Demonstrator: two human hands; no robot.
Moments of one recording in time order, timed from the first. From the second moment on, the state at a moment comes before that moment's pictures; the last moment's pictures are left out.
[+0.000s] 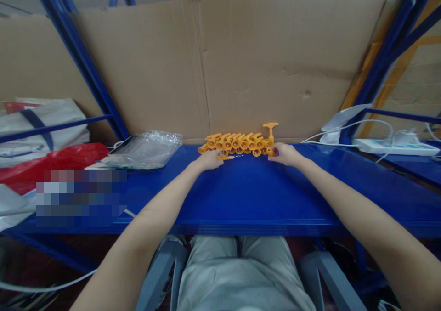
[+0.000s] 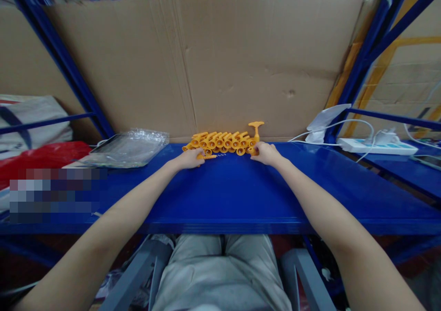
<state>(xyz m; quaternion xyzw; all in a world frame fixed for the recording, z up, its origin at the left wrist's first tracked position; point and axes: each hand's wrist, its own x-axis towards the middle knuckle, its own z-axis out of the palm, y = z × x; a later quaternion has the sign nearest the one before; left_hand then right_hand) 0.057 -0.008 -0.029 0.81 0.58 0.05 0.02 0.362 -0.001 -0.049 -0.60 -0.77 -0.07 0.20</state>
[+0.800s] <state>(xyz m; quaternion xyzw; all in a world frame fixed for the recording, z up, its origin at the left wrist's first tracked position) 0.065 -0.020 -0.024 0.86 0.49 0.14 -0.04 0.334 -0.016 -0.050 -0.37 -0.88 -0.10 0.28</state>
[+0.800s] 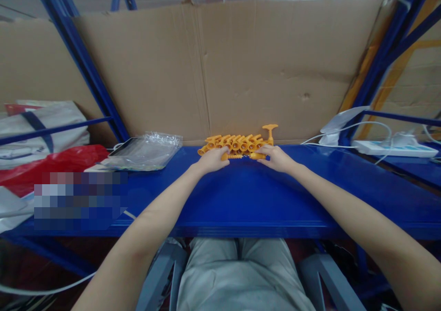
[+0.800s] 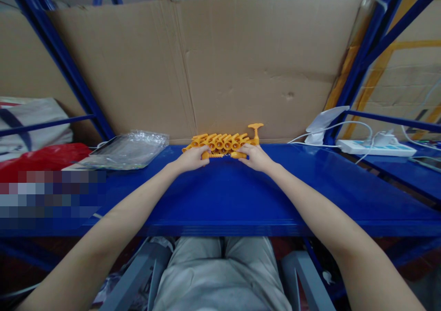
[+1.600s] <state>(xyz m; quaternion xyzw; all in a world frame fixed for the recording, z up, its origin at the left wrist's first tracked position) 0.075 -0.033 -0.017 0.85 0.49 0.19 -0.08 0.319 -0.024 -0.051 -0.31 -0.87 -0.04 0.38</state>
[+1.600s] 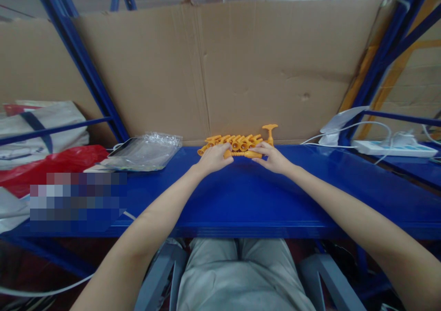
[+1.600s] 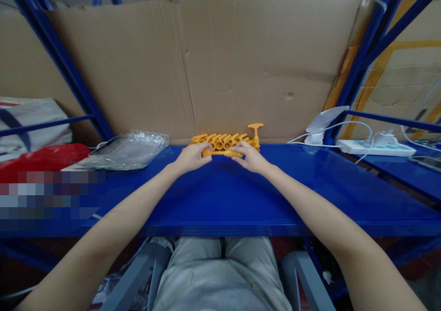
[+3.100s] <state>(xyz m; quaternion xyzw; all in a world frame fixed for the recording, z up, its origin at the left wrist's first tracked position) 0.075 -0.032 -0.021 0.83 0.48 0.24 -0.12 0.302 -0.045 -0.028 -0.46 -0.60 0.46 0.46</state>
